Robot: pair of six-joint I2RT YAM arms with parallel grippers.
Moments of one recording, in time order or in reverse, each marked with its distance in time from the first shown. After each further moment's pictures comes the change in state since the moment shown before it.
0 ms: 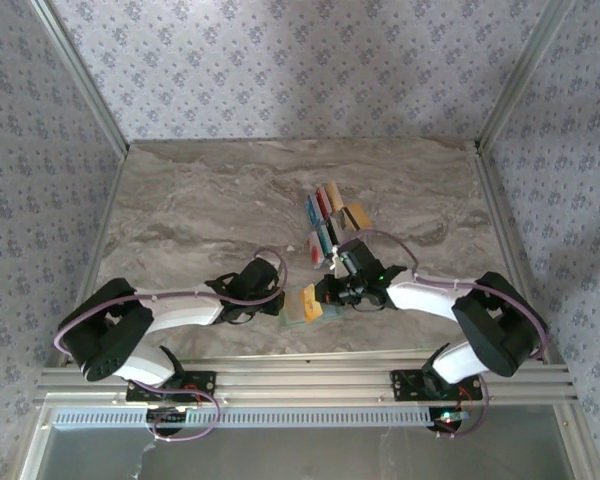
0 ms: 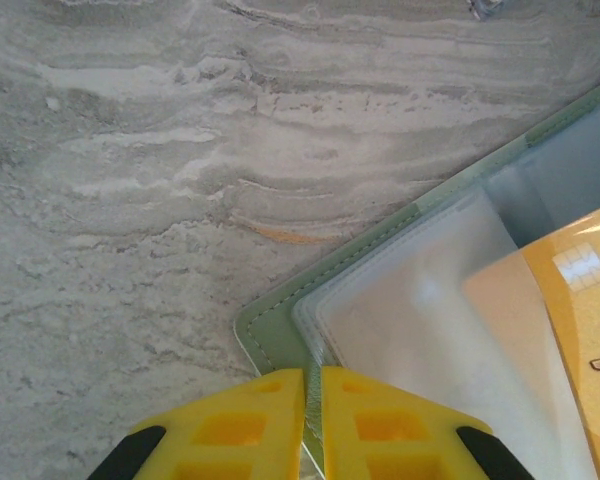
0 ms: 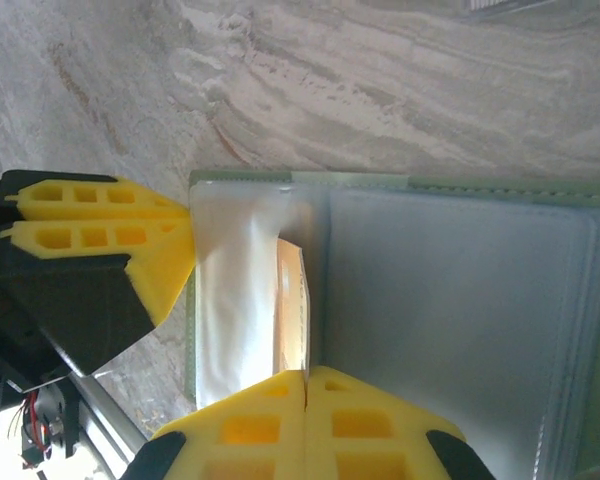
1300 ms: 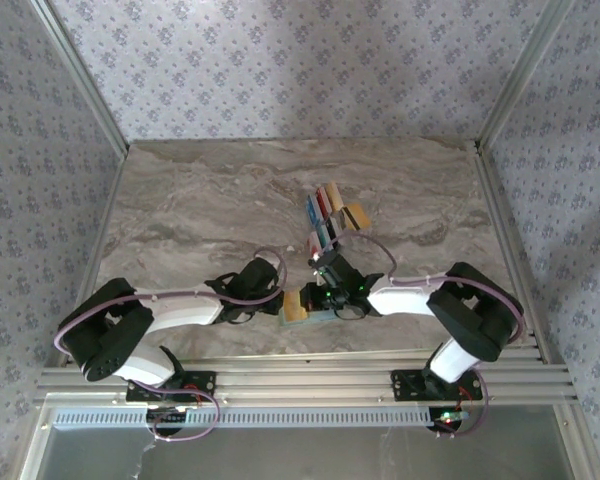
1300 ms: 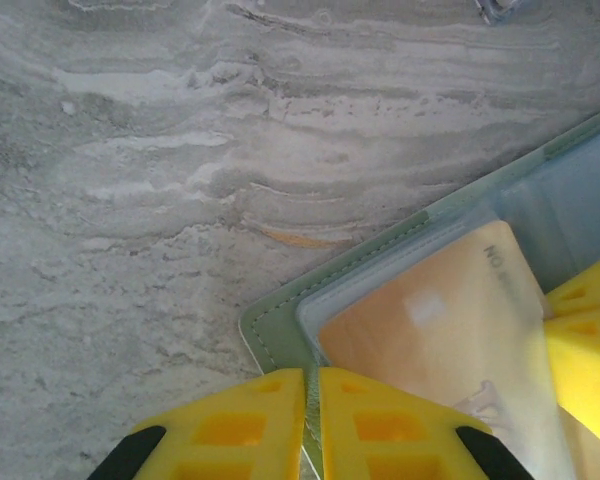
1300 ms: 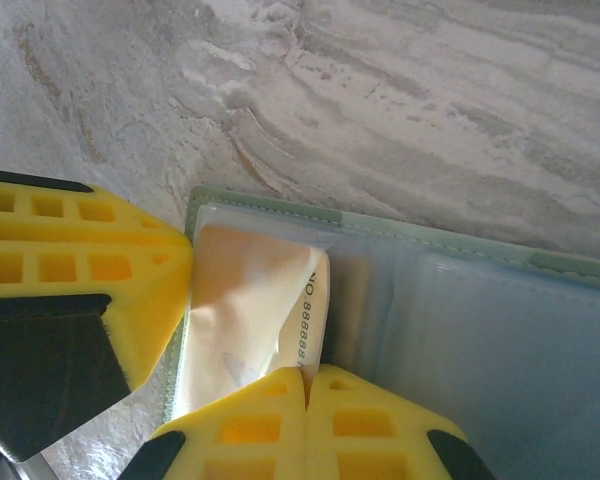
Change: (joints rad) left arm 0.000 0.001 0.000 -0.001 -0.007 0.000; right arm 0.161 0.124 0.027 0.148 0.186 0.024
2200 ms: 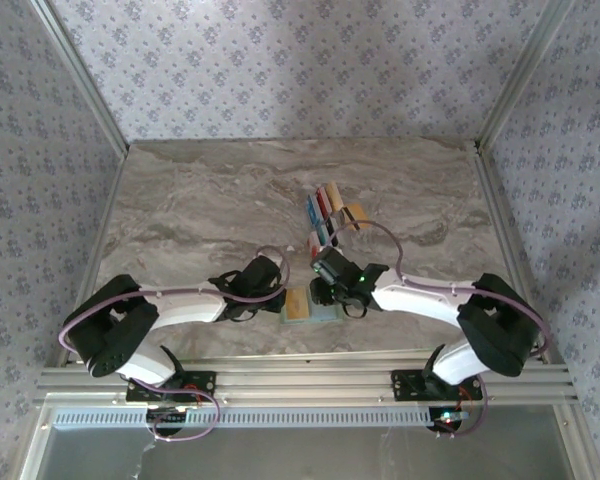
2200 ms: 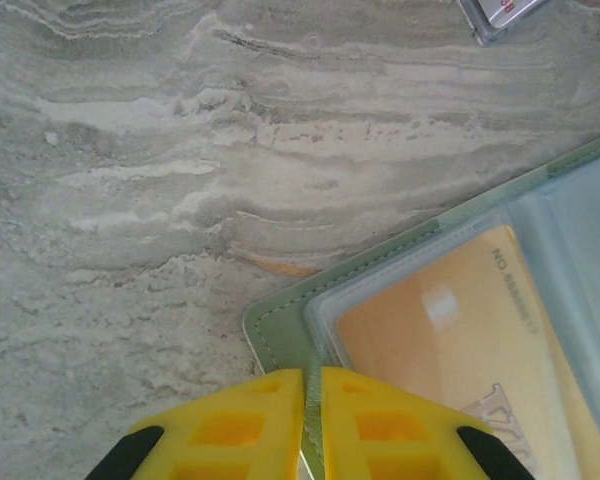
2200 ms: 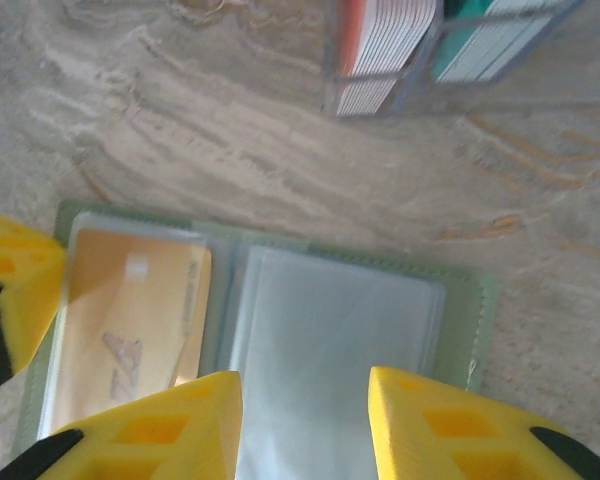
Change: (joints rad) left arm 0.000 0.032 0.027 0.006 -0.004 0.001; right arm 0.039 -0.114 0.158 -0.473 0.361 -0.089
